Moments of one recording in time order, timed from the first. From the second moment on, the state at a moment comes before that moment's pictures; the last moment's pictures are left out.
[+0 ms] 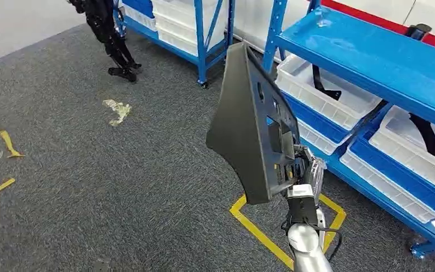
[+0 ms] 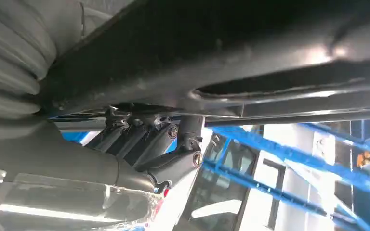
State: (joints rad) left arm -0.16 -0.13 0.65 -0.28 -0.60 0.15 -0.10; right arm -0.10 0.12 0.16 -1.45 0.44 -0.44 -0.53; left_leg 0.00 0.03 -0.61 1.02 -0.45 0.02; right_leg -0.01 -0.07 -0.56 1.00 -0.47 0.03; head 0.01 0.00
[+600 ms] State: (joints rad) left arm -0.16 -0.12 0.65 -0.28 -0.58 0.16 -0.09; right arm -0.13 0.11 0.19 -1.40 0.42 -0.46 -0.54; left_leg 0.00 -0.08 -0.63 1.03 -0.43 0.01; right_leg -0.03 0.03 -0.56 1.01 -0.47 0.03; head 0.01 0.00
